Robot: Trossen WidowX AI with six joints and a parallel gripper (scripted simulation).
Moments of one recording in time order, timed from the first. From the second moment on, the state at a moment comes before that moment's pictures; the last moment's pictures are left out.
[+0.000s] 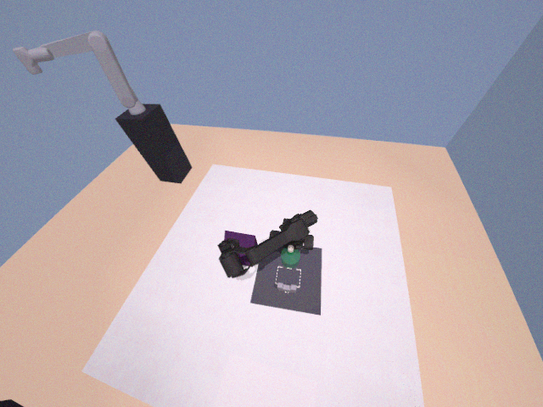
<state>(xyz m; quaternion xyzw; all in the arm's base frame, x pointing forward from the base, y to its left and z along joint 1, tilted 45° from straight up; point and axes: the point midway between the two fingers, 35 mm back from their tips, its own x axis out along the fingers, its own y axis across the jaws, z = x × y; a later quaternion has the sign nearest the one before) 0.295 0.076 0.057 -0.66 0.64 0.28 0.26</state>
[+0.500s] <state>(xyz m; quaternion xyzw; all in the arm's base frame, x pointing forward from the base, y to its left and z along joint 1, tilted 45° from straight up) 0.296 0.076 0.058 -0.66 0.64 0.28 0.27</state>
